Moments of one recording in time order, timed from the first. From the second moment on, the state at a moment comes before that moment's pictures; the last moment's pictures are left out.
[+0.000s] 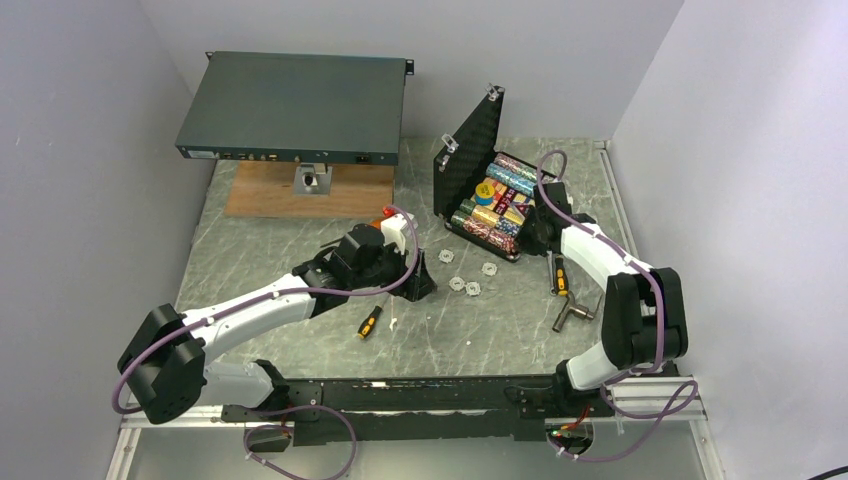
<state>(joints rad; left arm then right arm) -0.82 1.27 0.78 -0.04 0.21 -0.46 0.15 1.51 0.94 -0.40 0.01 0.63</state>
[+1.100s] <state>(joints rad) -0.92 1.86 1.32 -0.39 0.02 -0.47 0.15 1.07 0.68 -0.37 -0.04 0.50</state>
